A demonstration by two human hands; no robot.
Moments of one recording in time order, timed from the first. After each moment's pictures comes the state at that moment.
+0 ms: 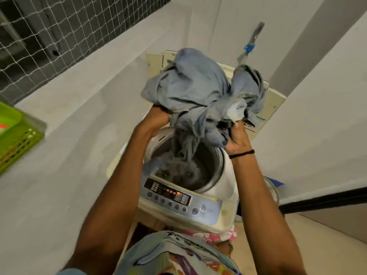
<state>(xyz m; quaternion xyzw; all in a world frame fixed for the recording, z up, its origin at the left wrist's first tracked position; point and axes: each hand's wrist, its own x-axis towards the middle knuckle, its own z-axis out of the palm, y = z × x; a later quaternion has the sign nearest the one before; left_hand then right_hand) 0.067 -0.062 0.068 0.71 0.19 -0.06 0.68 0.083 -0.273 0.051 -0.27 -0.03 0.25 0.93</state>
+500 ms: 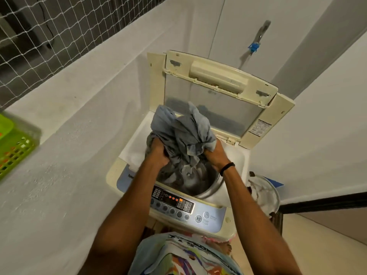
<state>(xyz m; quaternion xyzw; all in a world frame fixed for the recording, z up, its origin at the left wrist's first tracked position) 0.070 -0.067 -0.043 0.39 0.40 -0.10 0.82 0.098 -0.256 -0.047 -0.81 -0.12 0.10 0.57</state>
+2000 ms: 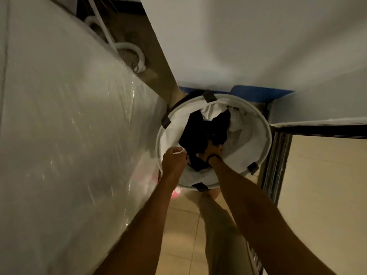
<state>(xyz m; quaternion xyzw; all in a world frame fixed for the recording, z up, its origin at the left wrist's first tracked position) 0.124 -0.568 -0.562 0.68 0.48 -0.31 0.47 0.134 -0.709 -0.750 -0.84 0.19 0.48 0.17</state>
